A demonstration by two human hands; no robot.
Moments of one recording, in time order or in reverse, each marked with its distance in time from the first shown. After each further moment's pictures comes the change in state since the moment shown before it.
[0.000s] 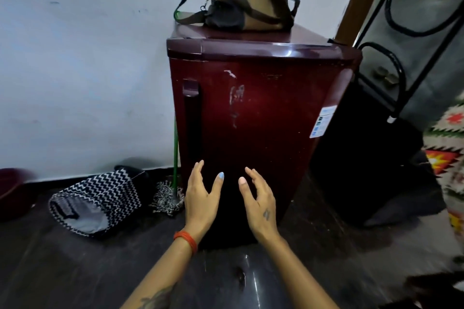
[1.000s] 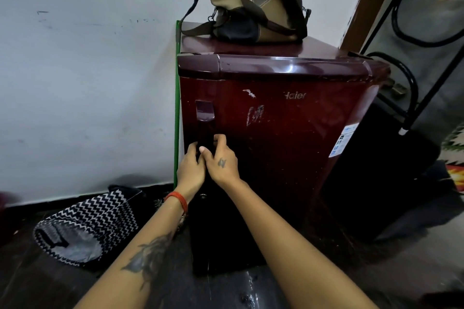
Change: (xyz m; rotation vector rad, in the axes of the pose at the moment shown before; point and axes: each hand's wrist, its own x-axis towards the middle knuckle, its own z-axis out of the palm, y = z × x) left_hand 0.176 -0.006 -0.025 0.208 -0.073 0.008; right_hand 0.157 -0.074 0.120 -0.258 -0.137 -0.104
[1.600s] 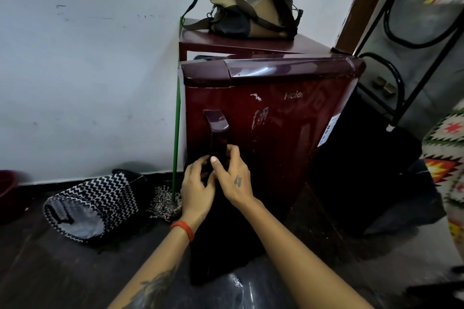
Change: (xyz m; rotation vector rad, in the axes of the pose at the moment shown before) left_hand -0.141 0.001 0.023 -0.186 0.166 0.154; right_hand -0.114 0.042 -0.043 0.084 0.057 -0.108
